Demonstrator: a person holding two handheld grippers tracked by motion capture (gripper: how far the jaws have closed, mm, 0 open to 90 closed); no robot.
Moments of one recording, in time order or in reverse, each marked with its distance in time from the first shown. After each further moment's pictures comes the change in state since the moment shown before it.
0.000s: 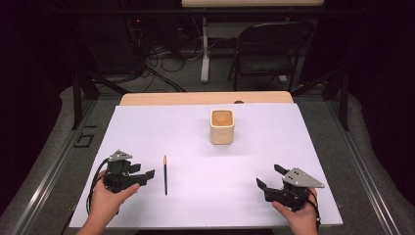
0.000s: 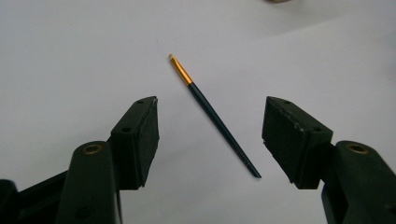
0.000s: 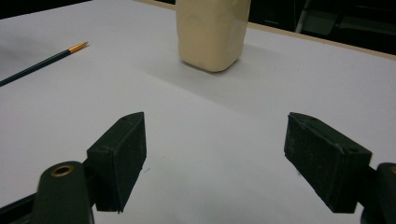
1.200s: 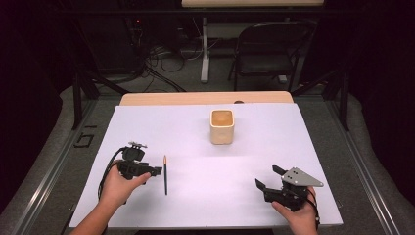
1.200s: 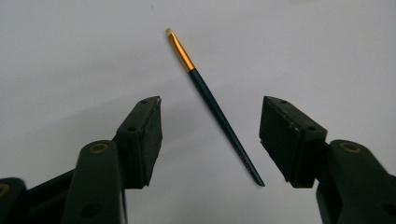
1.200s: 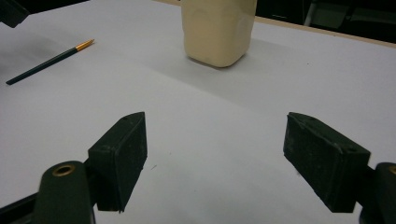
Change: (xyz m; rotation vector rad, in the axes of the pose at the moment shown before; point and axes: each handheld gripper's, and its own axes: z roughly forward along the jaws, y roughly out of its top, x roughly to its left) left arm -0.004 0.033 0.036 0.227 0.032 -0.054; right arm 0.000 -0.002 0.004 0.001 0.029 0.020
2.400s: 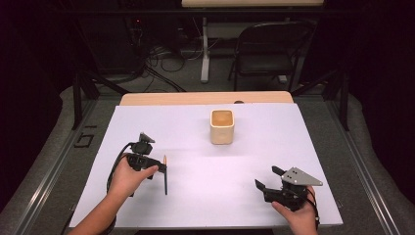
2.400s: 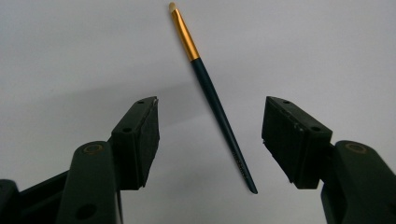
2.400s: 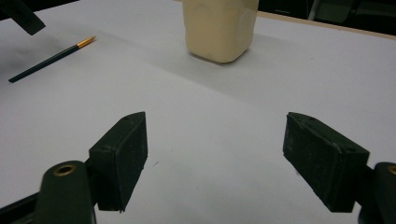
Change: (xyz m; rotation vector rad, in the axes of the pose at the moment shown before) left arm -0.002 0.025 0.021 0.179 0.013 -0.115; right arm -0.001 -0.001 0.000 0.029 0.012 0.015
